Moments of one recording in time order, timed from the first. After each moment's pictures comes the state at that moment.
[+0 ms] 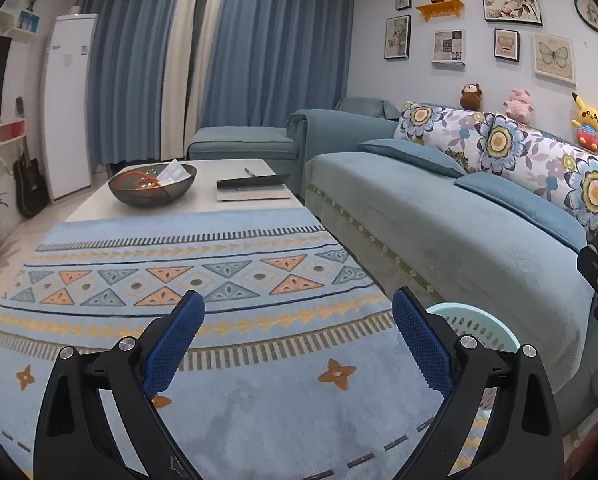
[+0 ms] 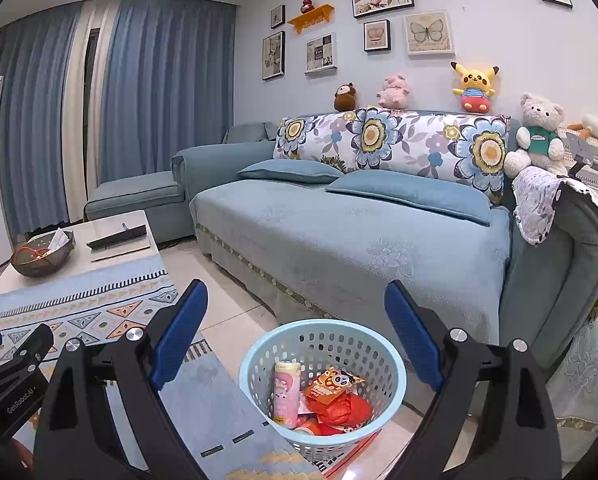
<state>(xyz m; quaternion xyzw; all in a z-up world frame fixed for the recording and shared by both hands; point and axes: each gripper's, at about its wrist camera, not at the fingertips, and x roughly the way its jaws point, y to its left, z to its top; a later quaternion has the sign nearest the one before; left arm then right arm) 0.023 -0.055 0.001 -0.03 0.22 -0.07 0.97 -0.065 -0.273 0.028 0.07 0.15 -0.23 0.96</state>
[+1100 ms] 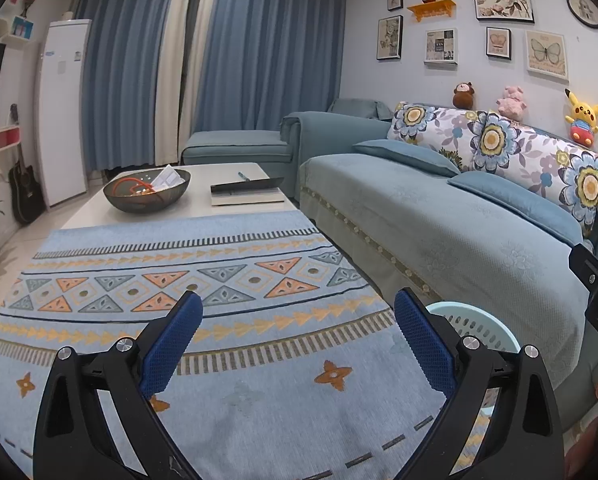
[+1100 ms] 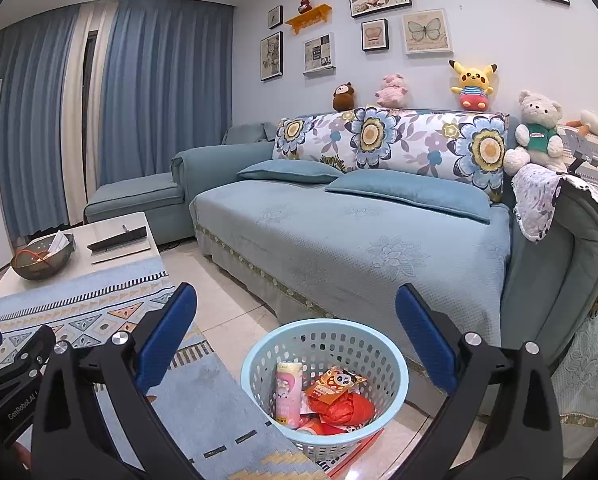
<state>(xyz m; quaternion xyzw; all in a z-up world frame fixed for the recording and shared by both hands) 0.019 -0.058 0.003 -0.02 0.22 -0.08 0.97 -0.066 -0.273 0.028 0.07 0.14 -0.23 0.96</state>
